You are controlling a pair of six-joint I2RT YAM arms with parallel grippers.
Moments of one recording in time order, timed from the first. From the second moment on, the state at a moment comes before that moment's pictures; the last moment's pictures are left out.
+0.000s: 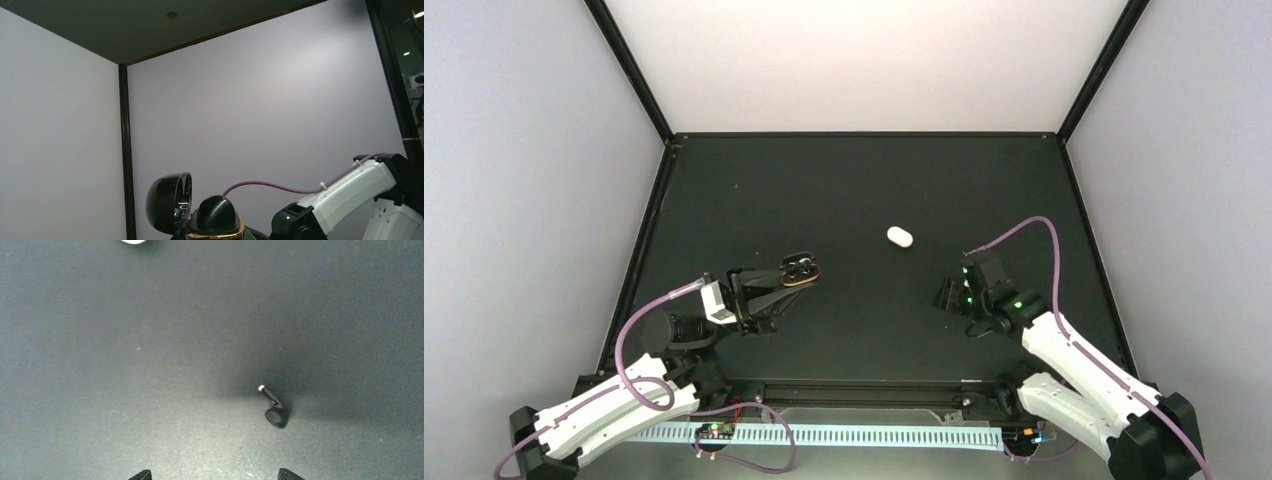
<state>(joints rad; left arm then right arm) -0.92 0.48 0.35 0.81 0.29 -0.10 0.52 0.87 0.53 -0.61 0.03 0.67</state>
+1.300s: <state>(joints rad) -0.92 0.35 0.30 0.65 0.30 -0.03 0.46 1.25 0.54 -0.46 0.20 0.76</state>
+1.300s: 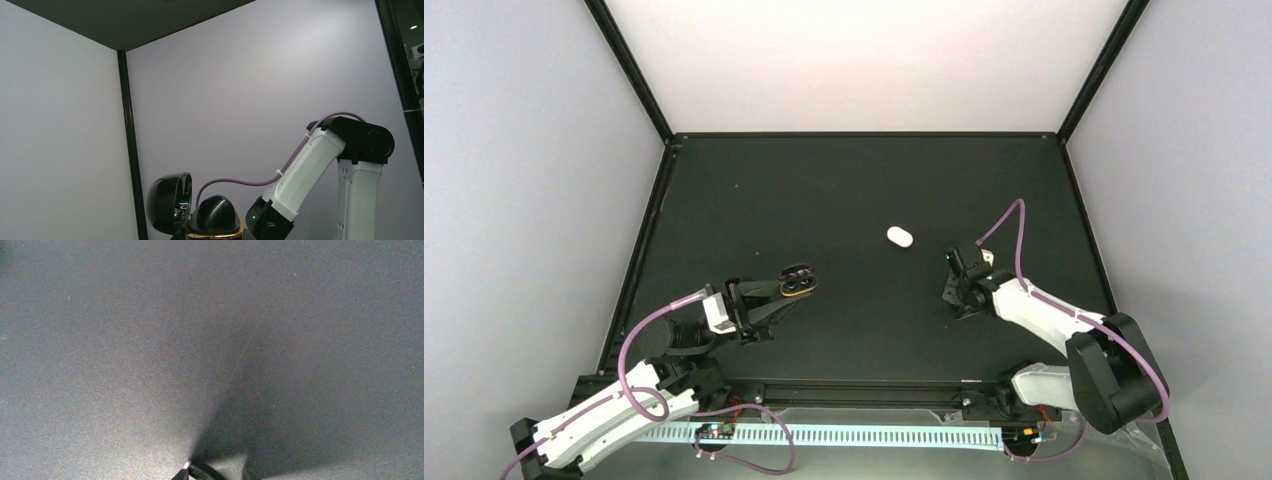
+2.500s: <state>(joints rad) -0.92 0.35 0.30 0.63 0.30 -0.02 0.61 1.34 0.69 -0.48 0.12 0.55</state>
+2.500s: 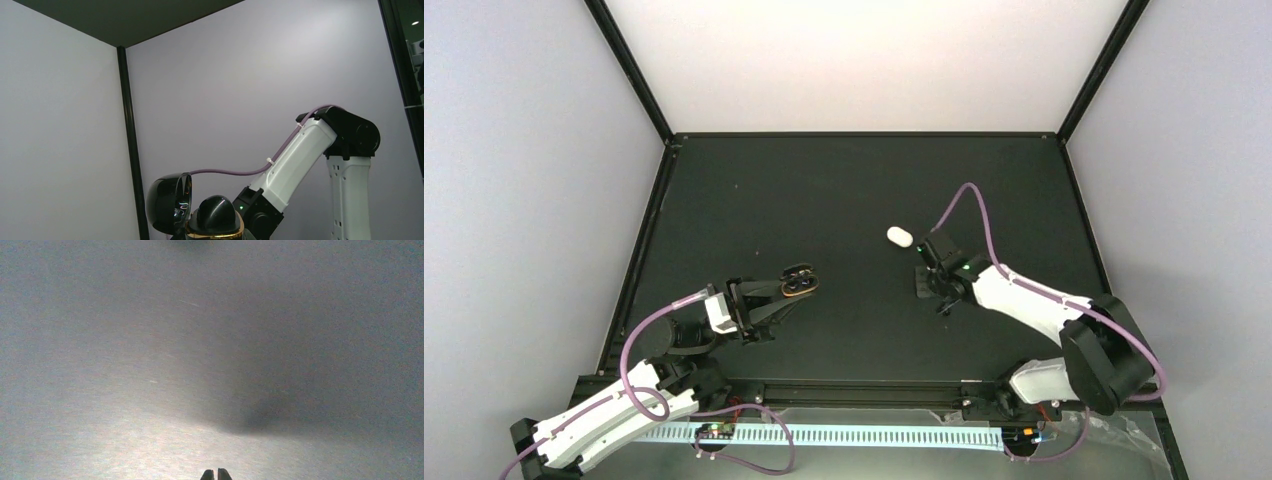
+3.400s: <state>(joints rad) -0.92 0.34 0.30 0.61 0.30 -0.02 0.63 1.30 0.59 -0.54 0.19 0.71</state>
